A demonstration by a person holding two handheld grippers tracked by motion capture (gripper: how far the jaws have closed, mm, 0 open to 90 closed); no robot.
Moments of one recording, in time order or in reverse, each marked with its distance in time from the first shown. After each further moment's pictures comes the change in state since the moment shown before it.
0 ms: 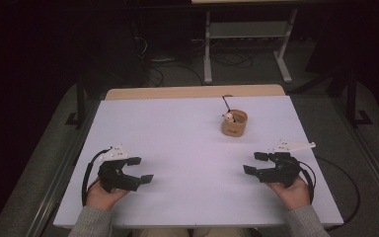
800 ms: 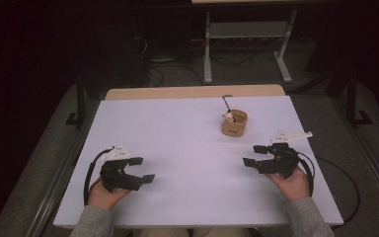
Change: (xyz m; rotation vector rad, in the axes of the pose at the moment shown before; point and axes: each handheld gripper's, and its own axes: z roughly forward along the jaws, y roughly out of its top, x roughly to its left) left arm 0.000 0.001 0.002 0.004 0.006 0.004; right arm -0.009 0.020 0.004 0.034 -0.014 -0.010
